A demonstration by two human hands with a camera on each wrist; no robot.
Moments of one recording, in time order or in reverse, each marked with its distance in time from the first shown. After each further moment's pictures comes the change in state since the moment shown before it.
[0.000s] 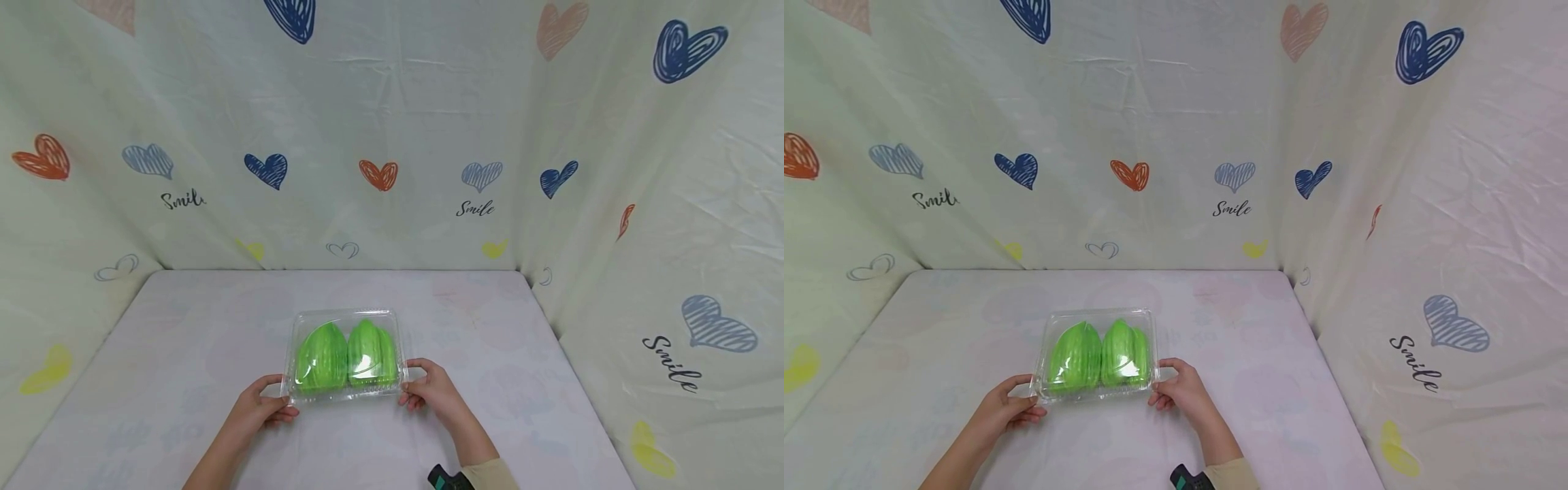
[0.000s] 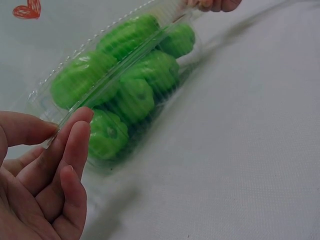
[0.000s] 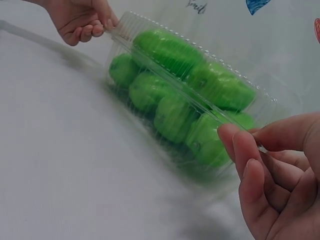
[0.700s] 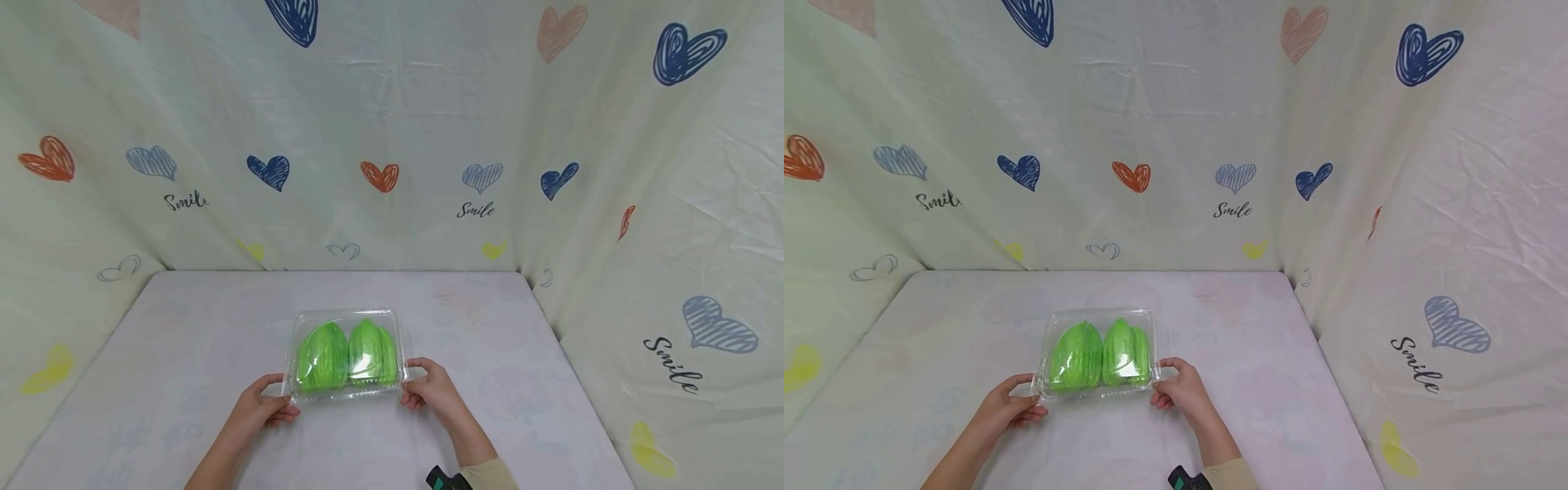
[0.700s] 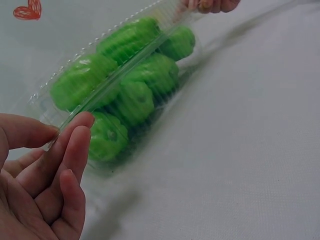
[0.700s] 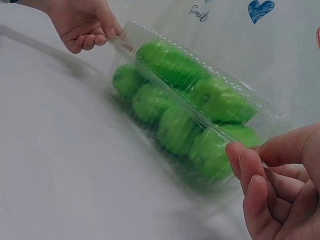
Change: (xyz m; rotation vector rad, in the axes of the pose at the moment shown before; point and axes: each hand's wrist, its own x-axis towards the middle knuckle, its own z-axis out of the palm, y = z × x) left_hand -0.001 0.005 0.002 -0.002 0.044 0.000; right_hand 0.001 -0.006 0.005 -0.015 0.055 0.018
